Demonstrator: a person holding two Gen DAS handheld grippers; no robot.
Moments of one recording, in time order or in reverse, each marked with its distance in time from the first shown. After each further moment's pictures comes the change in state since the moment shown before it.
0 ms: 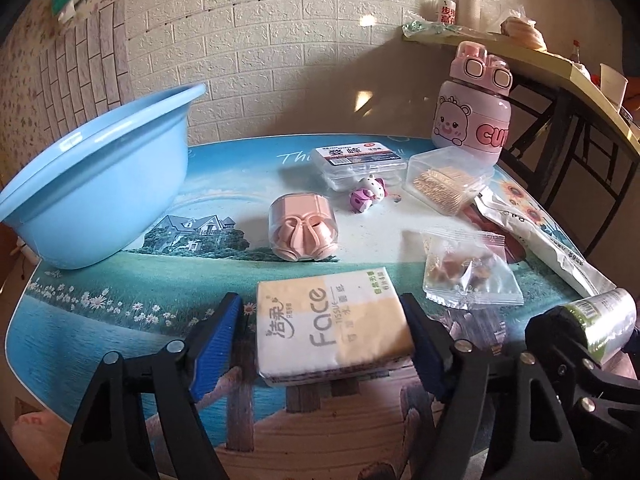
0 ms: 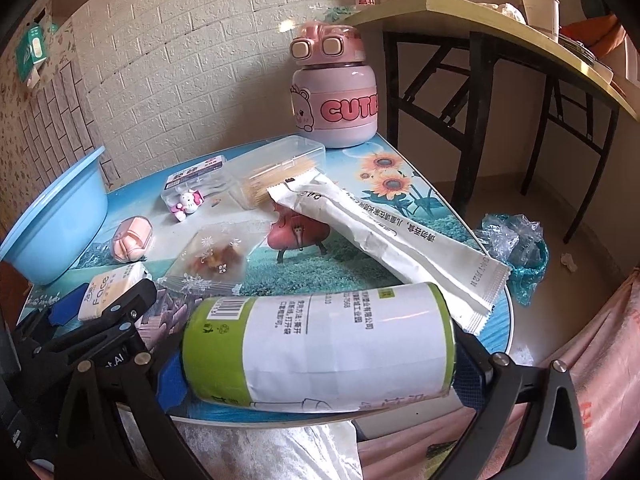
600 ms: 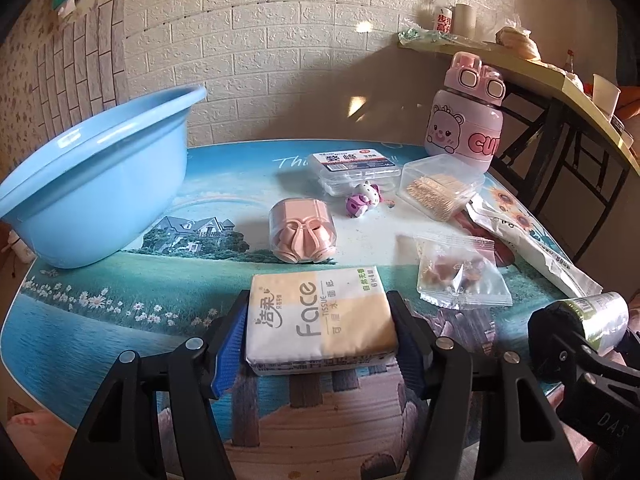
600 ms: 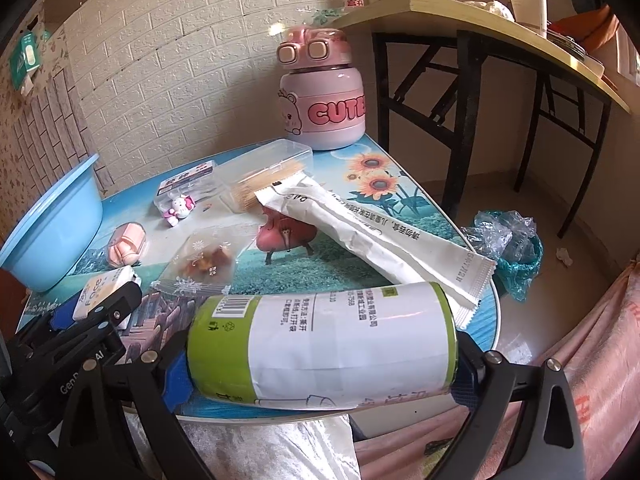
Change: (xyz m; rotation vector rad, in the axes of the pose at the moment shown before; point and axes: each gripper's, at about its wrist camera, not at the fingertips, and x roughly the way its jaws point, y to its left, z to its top) left arm -0.009 0.005 0.000 -0.016 -0.020 -0.040; right arm -0.006 -0.009 0.000 0.033 -0.010 -0.024
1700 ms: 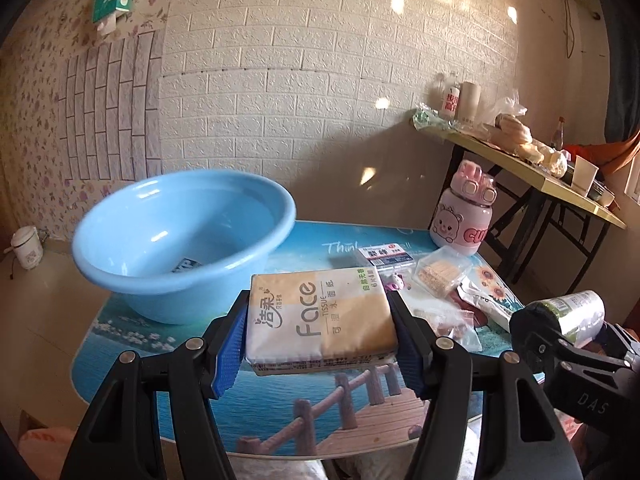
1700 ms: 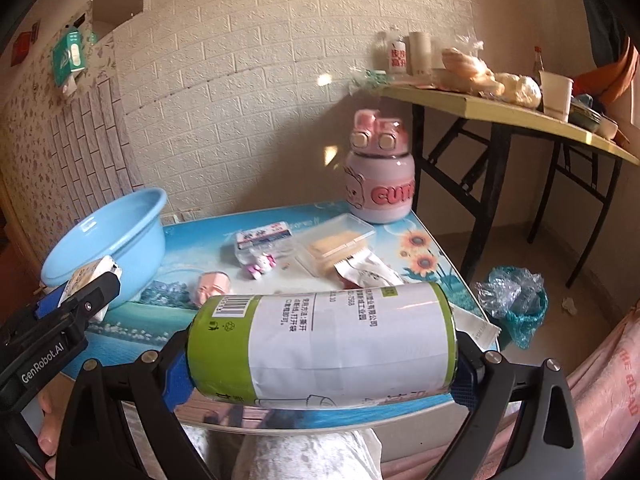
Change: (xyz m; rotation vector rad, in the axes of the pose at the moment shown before) left arm -0.107 0.076 0.031 -0.085 -0.191 -0.013; right arm -0.074 0.069 0.033 -0.112 -0.140 0.080
